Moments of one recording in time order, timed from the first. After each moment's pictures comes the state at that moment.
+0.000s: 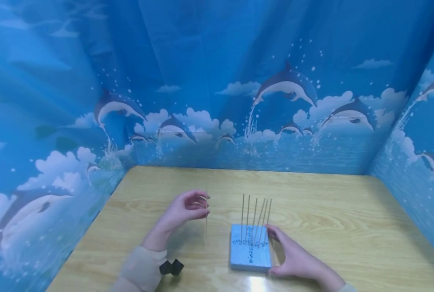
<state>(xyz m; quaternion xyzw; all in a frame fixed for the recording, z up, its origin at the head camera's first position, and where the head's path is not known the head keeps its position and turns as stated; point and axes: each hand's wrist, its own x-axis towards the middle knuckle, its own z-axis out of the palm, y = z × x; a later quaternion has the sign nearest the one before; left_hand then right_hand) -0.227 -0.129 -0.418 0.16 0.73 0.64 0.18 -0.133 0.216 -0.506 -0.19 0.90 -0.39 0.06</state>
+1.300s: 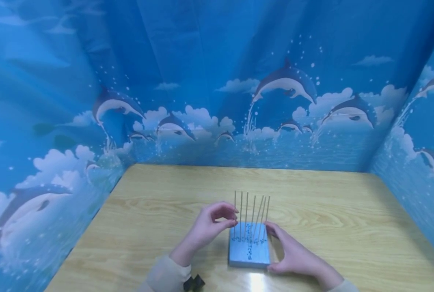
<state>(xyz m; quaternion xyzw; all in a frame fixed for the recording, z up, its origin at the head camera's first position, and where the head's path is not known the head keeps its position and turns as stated) -0.189 -0.057 -0.431 0.21 0.75 0.62 0.12 -0.136 0.217 -0.507 -0.20 0.89 -0.40 0.06</state>
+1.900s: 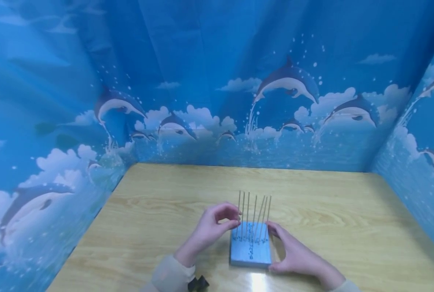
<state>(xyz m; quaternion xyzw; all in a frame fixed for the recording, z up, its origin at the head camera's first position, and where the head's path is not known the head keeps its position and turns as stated) -0.189 -0.052 -0.434 0.20 0.77 0.60 0.12 -0.135 0.217 -0.504 -0.19 0.89 -0.40 0.07</state>
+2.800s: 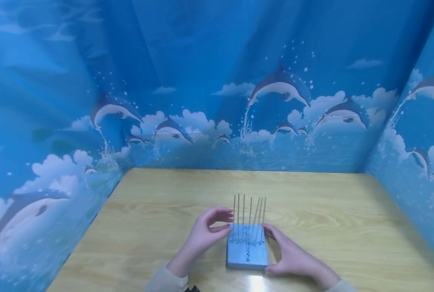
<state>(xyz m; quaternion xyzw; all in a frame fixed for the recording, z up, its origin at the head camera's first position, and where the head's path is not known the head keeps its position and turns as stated) -0.177 -0.058 -0.448 0.20 0.72 0.66 0.10 -0.130 0.218 -0.502 -0.20 0.89 -0.41 0.07</state>
